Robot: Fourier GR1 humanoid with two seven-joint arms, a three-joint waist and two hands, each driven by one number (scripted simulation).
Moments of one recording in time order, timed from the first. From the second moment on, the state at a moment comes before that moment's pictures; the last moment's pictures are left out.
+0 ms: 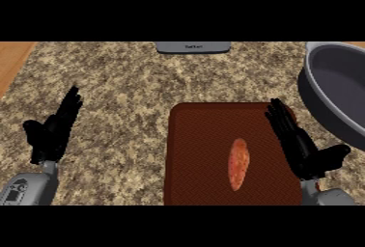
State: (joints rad) left arm -0.16 0.35 -0.04 -1.33 0.14 0.12 0.00; right arm -0.08 -0.34 0.26 -1.48 -0.39 -0.11 -0.09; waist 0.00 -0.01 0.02
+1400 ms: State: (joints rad) left arm -0.03 0.15 -0.13 -1.57 0.11 0.24 -0.13; right arm 0.84 -0.29 0.34 -2.11 0.53 -0.73 -0.43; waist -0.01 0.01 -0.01
